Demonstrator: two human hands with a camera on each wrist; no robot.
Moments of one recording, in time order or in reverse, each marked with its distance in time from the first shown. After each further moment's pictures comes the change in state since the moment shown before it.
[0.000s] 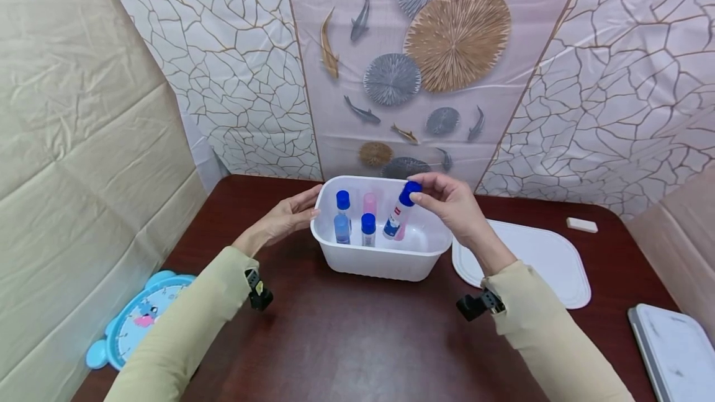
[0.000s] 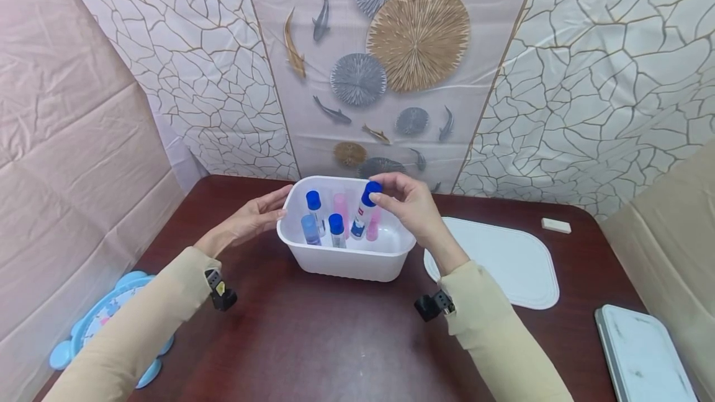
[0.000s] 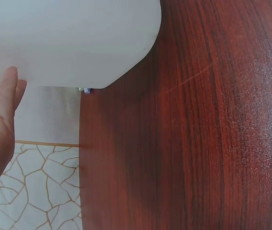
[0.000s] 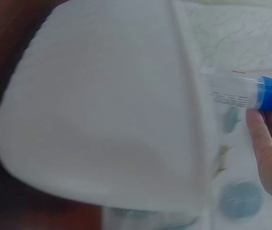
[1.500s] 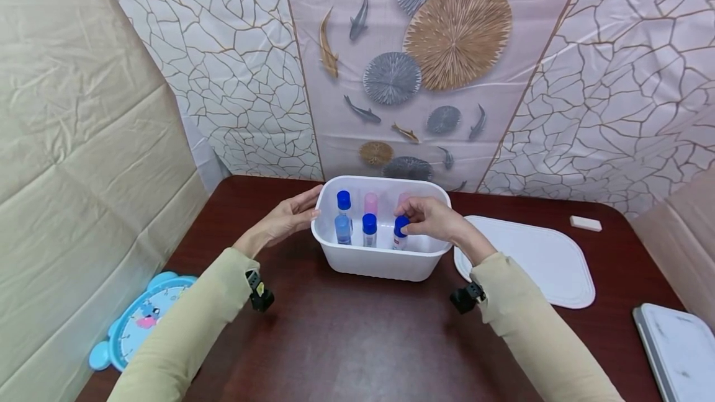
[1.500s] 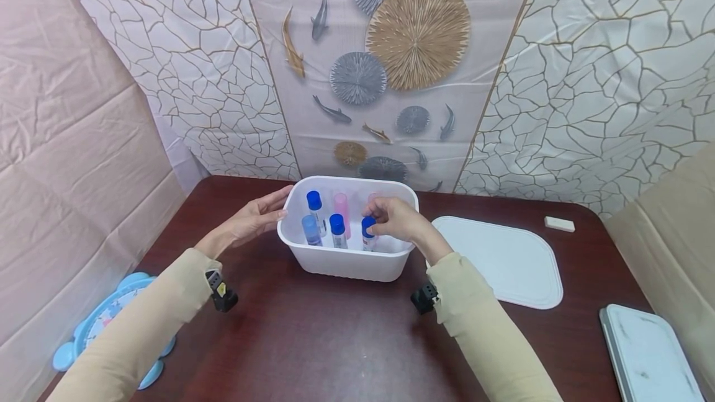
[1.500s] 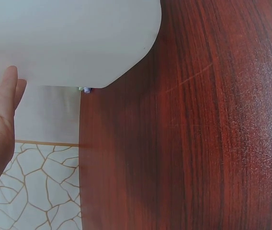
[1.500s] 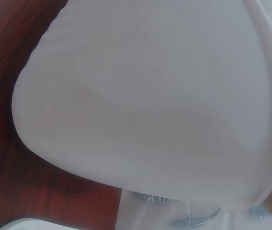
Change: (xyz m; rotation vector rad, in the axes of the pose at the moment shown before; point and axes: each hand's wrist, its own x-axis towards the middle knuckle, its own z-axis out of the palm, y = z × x) left_hand 0.001 -0.001 -0.001 -0.012 0.000 -0.002; right_hand 0.020 0.036 0.007 -0.359 -0.412 0.154
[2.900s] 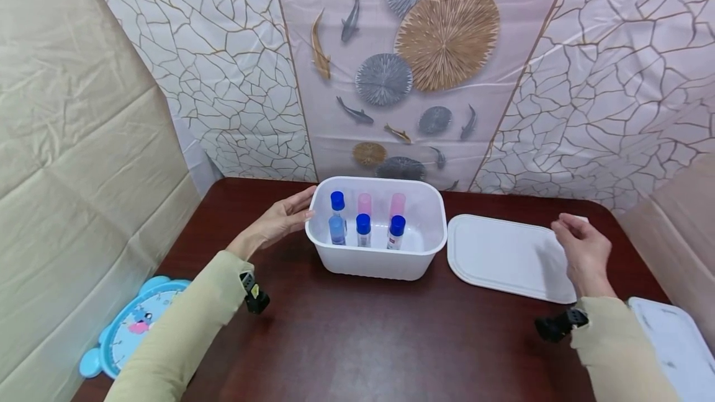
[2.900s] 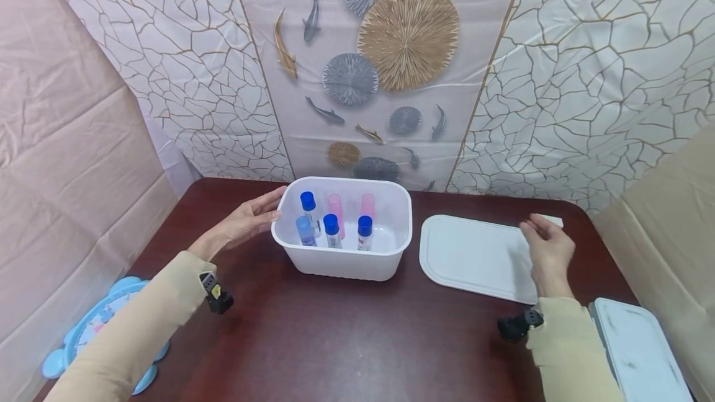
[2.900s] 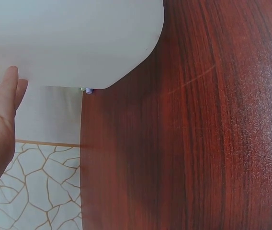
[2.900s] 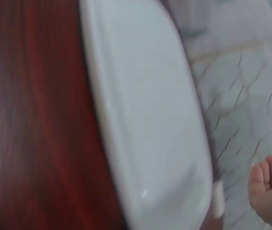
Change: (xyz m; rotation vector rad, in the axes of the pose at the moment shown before) left_hand -0.002 0.001 0.001 -0.020 -0.008 0.006; right_hand -0.144 0.139 -0.087 0.672 1.130 0.341
